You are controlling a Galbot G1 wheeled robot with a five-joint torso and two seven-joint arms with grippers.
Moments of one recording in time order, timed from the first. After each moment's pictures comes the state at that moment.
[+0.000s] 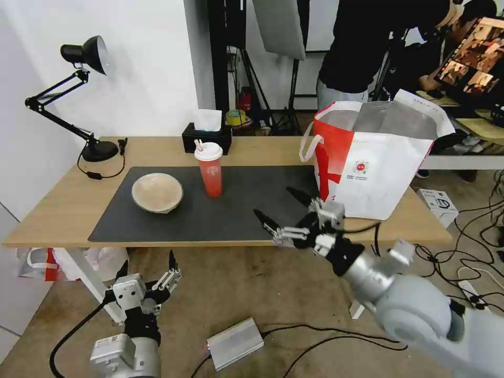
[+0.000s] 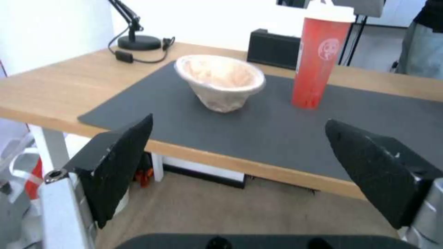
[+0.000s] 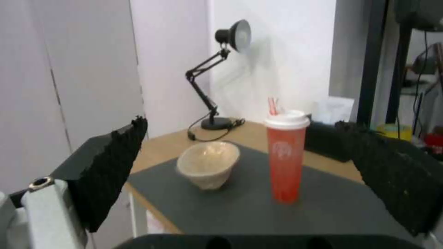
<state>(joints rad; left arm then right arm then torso) 1.88 -1.57 -0.41 -2.46 -0.01 0.14 -0.31 -0.80 0.54 -0.20 2.26 0.94 0.11 0.11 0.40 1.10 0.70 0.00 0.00</state>
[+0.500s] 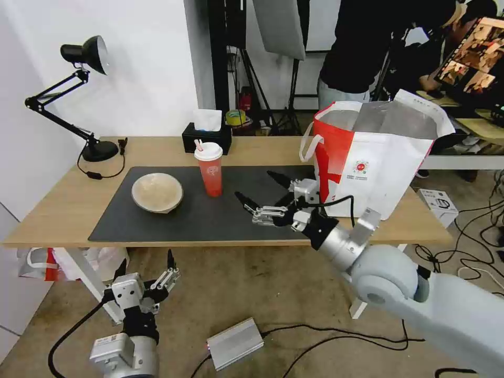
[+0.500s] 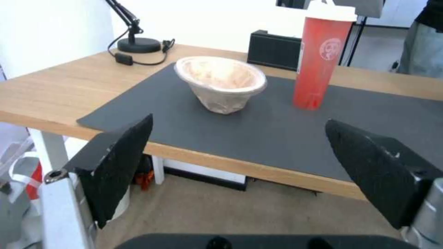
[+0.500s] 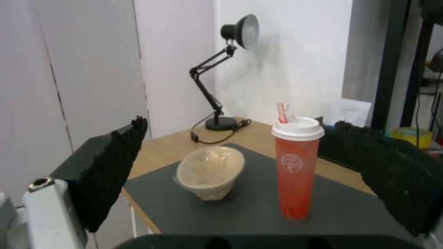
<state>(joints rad) 1.86 -1.57 -0.42 -2.44 -0.01 0.14 -0.30 -0.55 0.64 -0.36 2.17 1.01 0.02 0.14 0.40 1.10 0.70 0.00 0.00</state>
